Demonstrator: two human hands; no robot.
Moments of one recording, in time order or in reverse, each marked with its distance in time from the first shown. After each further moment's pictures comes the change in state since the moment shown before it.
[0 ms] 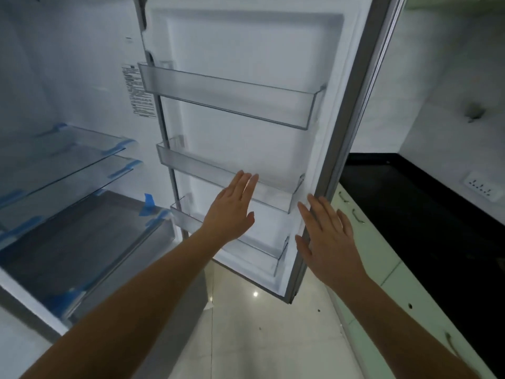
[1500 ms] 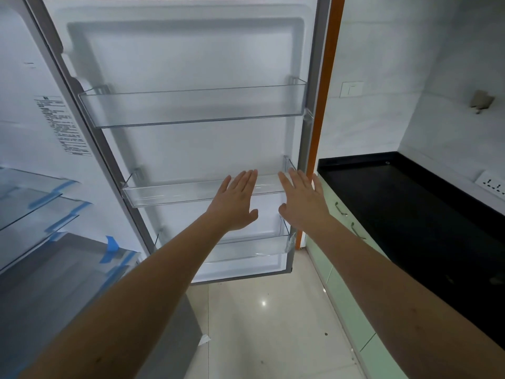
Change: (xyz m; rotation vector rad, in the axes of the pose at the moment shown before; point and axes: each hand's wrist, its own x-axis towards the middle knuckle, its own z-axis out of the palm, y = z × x) left_hand 0.196 0.016 0.048 0.184 -0.263 0.023; right_hand 0.206 0.112 0.102 0.028 -0.341 0.136
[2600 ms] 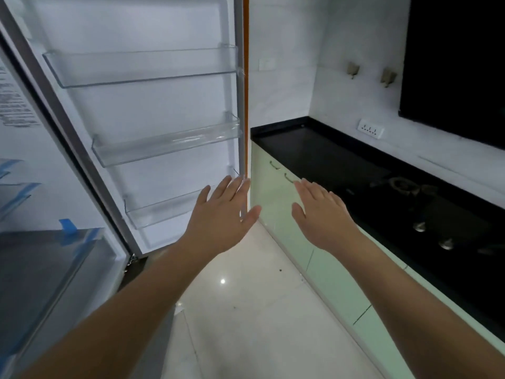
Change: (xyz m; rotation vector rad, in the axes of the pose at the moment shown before) left_hand -0.248 0.083 -0.049 -0.161 0.011 0.222; right_hand -0.317 -0.053 -0.083 0.112 -0.098 0.374
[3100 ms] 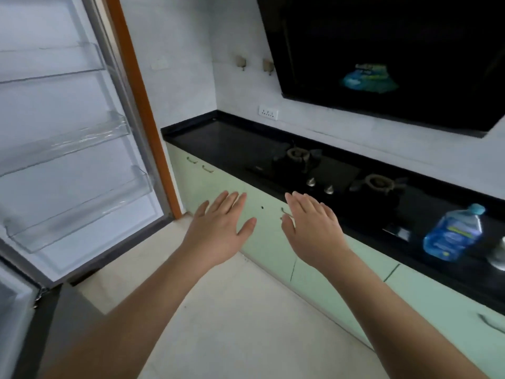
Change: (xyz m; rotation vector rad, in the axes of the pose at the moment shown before) left_hand -0.065 0.205 0.013 -0.068 -0.175 0.326; right_hand -0.215 0.116 -0.022 -0.012 0.103 0.350
